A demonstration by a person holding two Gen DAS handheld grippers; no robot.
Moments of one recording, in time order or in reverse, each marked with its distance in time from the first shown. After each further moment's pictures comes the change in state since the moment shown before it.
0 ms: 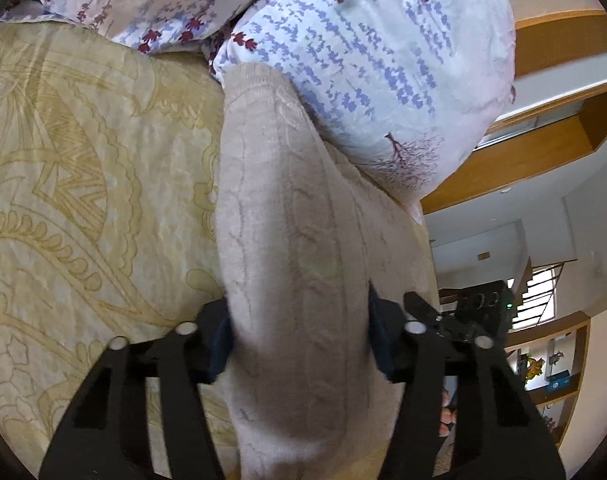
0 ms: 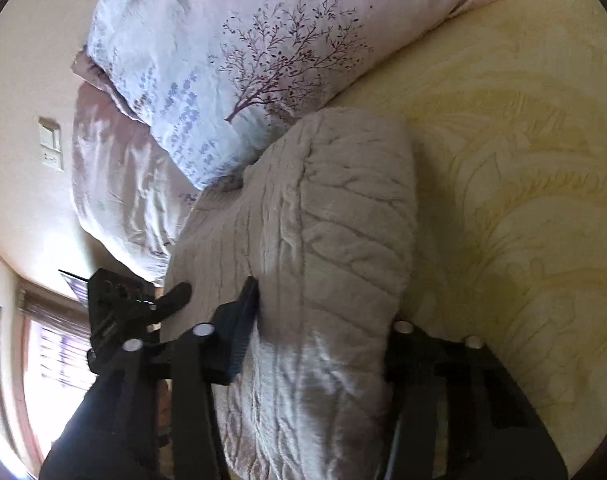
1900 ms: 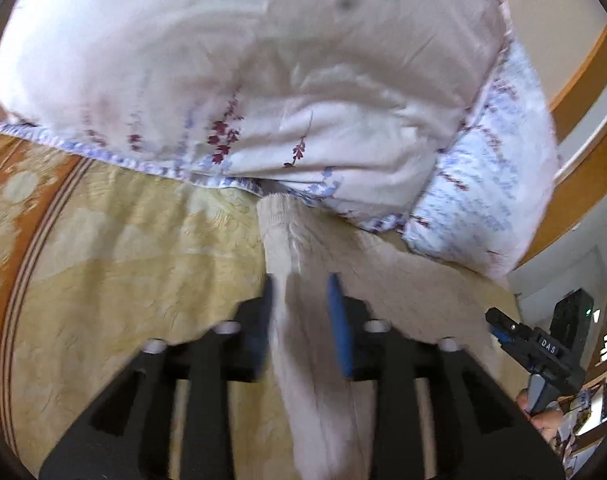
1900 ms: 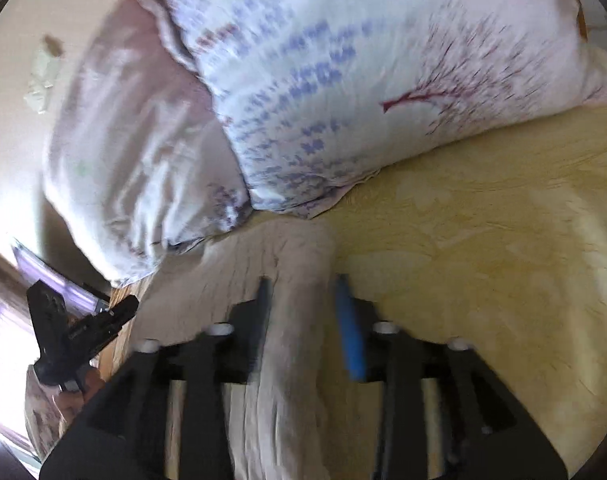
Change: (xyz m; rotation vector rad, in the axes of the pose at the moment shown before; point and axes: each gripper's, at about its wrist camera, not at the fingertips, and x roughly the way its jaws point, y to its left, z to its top) left arm -0.193 0.101 0.024 0.091 -0.316 0.343; right arm 0.065 0.123 -0.022 -0.233 -0.124 -0.214
